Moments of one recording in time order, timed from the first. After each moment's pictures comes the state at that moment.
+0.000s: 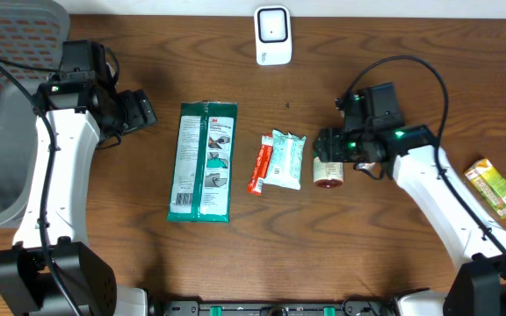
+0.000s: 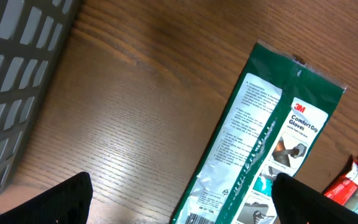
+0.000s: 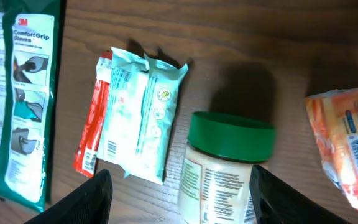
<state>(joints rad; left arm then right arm) 0.10 1.62 1.44 -1.03 0.04 -0.30 0.27 1.54 1.09 -0.66 -0.23 0.28</state>
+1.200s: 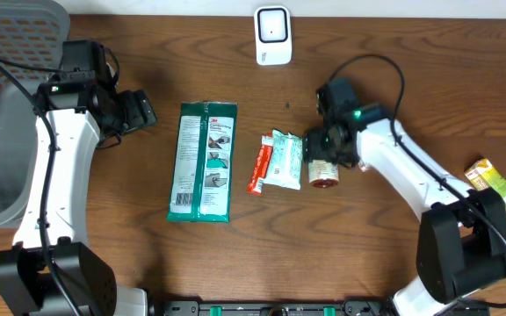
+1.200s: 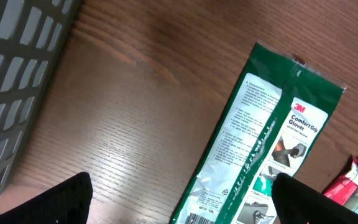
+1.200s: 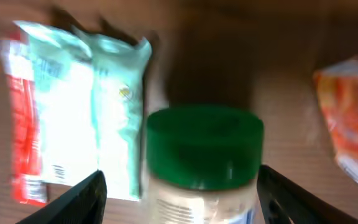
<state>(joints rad) 0.10 1.62 1.44 -1.03 0.04 -0.30 0.37 1.78 1.28 -0.83 -0.05 0.39</state>
